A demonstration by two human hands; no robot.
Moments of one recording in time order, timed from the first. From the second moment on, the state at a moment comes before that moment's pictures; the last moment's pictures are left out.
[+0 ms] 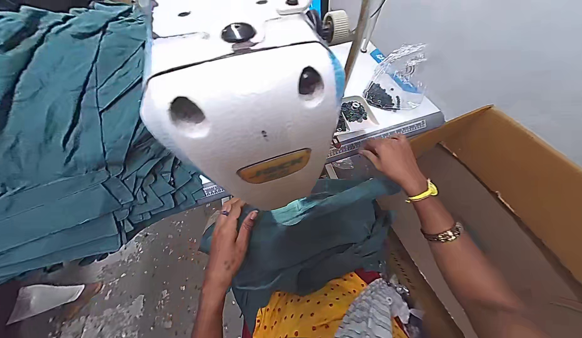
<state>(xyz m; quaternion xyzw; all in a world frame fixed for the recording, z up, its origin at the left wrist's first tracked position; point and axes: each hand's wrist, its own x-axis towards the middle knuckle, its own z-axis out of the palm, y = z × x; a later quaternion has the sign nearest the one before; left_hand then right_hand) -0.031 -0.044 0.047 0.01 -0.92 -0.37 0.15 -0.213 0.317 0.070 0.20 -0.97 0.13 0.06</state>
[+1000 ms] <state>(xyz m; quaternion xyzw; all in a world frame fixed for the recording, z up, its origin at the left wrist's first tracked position) -0.008 0.003 0.094 -0.16 -0.87 -0.44 0.14 -0.142 0.187 0.106 0.59 -0.71 0.22 0.32</state>
